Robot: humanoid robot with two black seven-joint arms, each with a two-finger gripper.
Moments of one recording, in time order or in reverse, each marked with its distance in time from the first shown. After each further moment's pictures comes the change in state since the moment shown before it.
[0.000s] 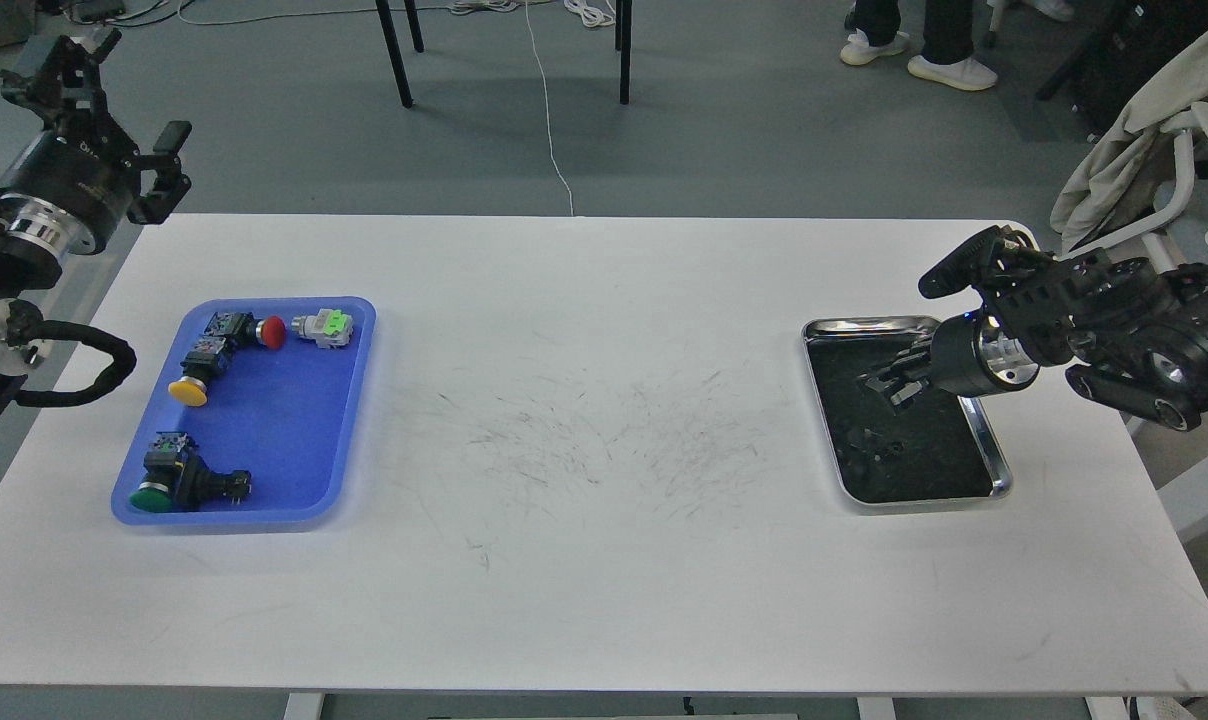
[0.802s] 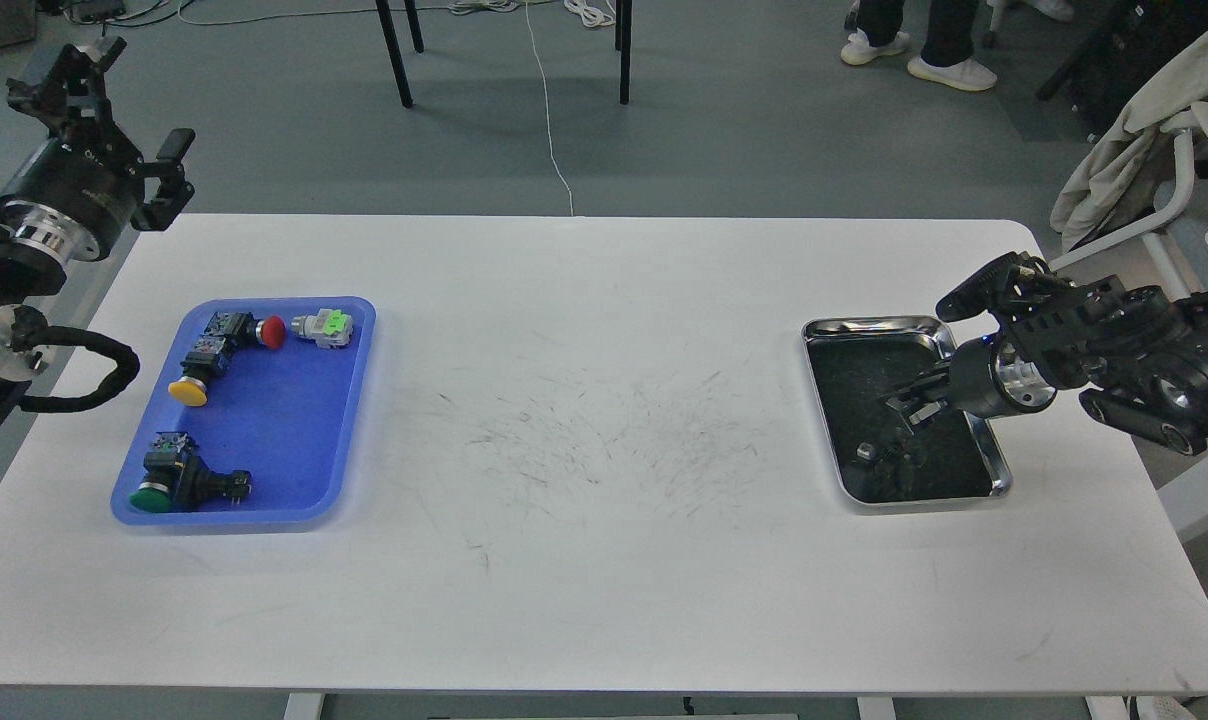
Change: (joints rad) left arm 0.009 -0.005 0.000 0.000 0.000 0.003 0.000; right arm -0.056 -0.005 0.005 -0.055 -0.003 -0.008 0.000
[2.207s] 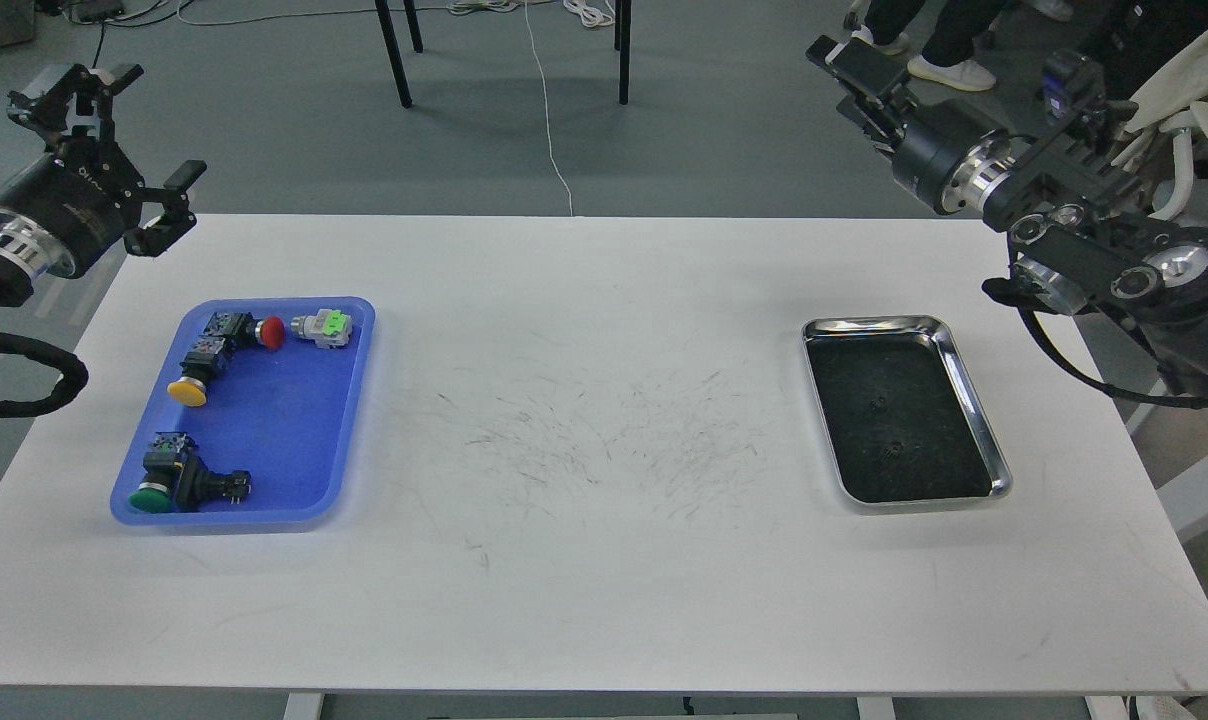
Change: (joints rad) left arm 0.025 0.096 0.017 -0.096 -0.024 -0.115 0.123; right arm -0.131 0.000 0.892 -0.037 0.769 -0.130 -0.009
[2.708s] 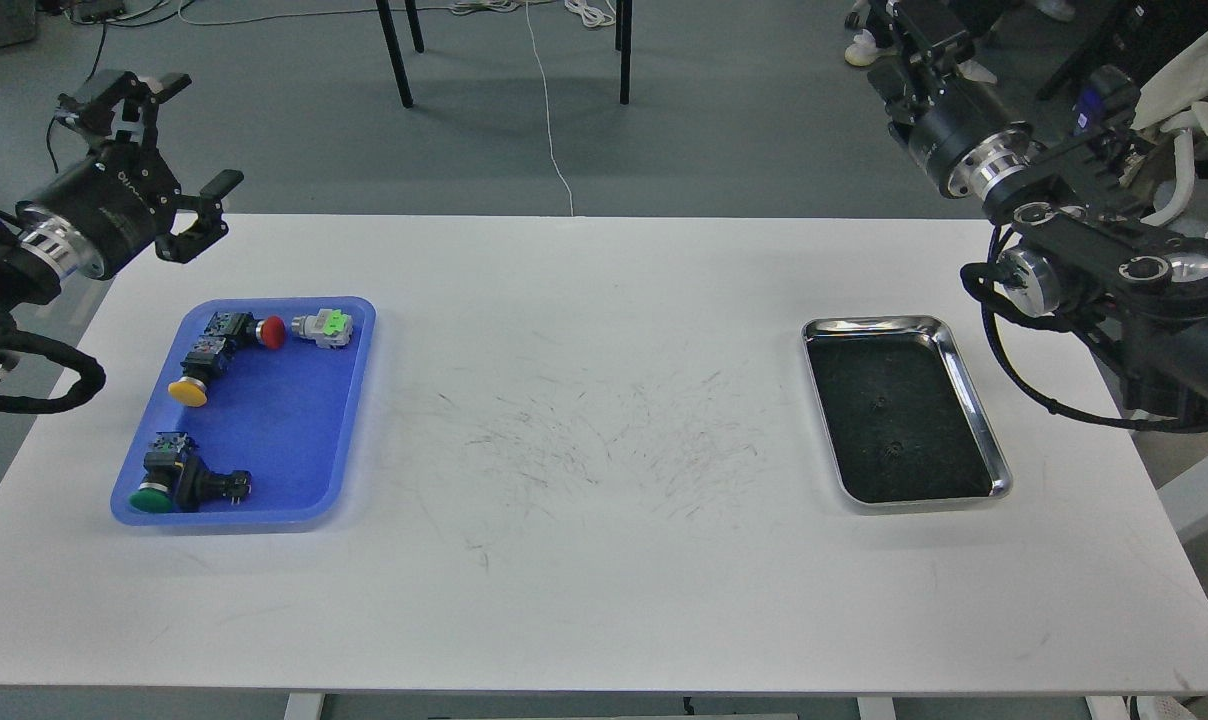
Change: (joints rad) left arm -0.048 -0.007 0.066 -0.015 -0.011 -0.013 0.103; right arm -0.039 0.015 0.102 0.011 0.121 -0.057 0.000
